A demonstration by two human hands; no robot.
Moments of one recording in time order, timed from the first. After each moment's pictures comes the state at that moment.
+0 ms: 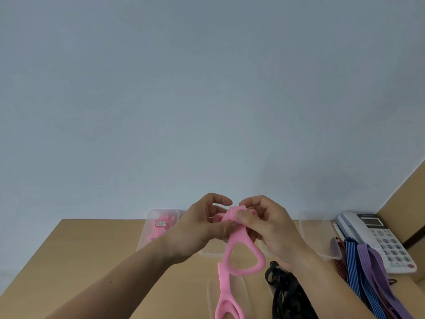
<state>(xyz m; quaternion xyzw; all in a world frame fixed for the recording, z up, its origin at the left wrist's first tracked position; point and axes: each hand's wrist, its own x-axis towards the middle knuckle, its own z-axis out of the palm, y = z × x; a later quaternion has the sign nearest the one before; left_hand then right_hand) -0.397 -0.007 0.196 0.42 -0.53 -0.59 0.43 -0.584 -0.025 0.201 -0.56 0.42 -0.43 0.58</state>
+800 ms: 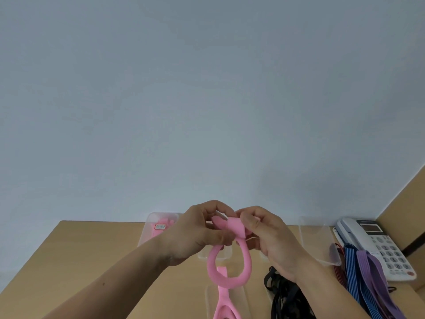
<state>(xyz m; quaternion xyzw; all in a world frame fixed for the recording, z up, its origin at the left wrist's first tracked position) -0.391 -0.004 0.204 0.42 -0.54 -0.60 0.41 -0.588 -0.022 0.201 -0.56 0.39 -0.37 0.63</state>
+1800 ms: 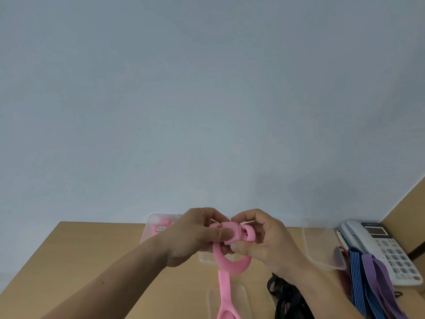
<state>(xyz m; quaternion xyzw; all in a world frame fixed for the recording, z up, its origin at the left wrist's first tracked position) -0.383 -0.013 0.198 0.45 -0.48 -0.65 0.37 -0.587 -0.029 0.184 -0.65 0.42 -0.36 0.53</state>
